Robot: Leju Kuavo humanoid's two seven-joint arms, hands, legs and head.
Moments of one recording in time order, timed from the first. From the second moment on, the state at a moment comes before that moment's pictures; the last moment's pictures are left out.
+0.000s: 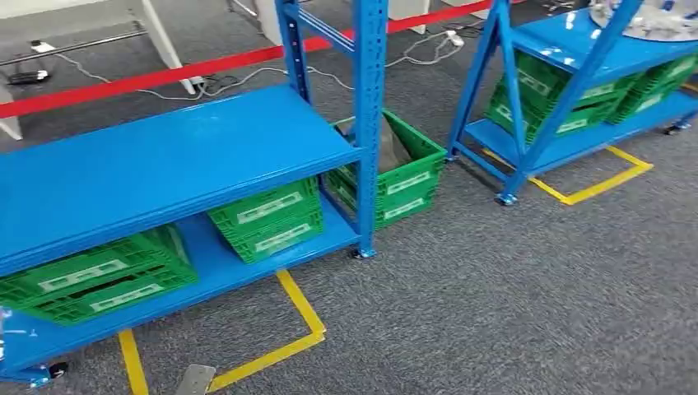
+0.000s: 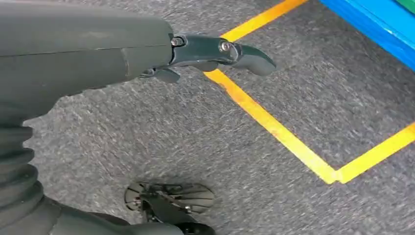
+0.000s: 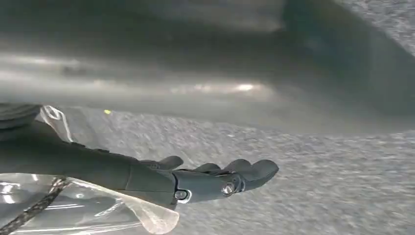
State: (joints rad) left arm -0.07 -0.18 0.70 -0.21 -0.92 0.48 -0.63; right arm -0.07 0.13 -1.20 -0.20 1.52 -0.41 -0.23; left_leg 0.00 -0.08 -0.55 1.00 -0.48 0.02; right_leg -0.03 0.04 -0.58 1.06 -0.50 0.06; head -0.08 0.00
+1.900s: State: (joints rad) left arm -0.08 -0.18 0.70 -0.21 -0.92 0.48 -0.62; right arm -0.07 0.14 -1.20 -0.20 1.52 -0.41 -0.23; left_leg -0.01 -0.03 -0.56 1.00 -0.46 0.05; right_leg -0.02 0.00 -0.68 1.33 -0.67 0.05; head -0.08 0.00
